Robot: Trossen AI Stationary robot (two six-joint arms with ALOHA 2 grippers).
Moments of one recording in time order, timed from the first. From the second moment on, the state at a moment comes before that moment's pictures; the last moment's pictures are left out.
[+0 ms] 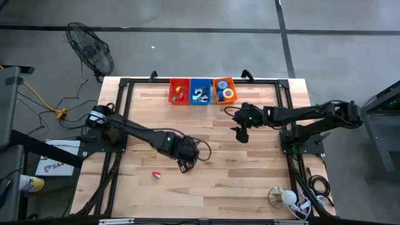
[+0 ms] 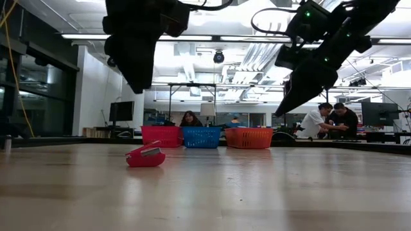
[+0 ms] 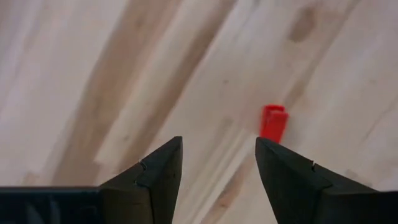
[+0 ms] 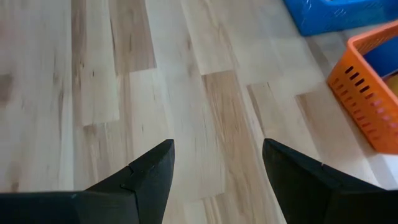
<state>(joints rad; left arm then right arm) -0.30 1.77 1.45 -1.02 -0.19 -0.84 -0.20 1.24 0.58 -0.14 0.05 0.03</state>
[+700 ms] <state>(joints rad) -0.41 1.93 1.45 -0.82 -0.14 -0.87 -0.20 1.24 0.58 -0.19 0.05 0.05</state>
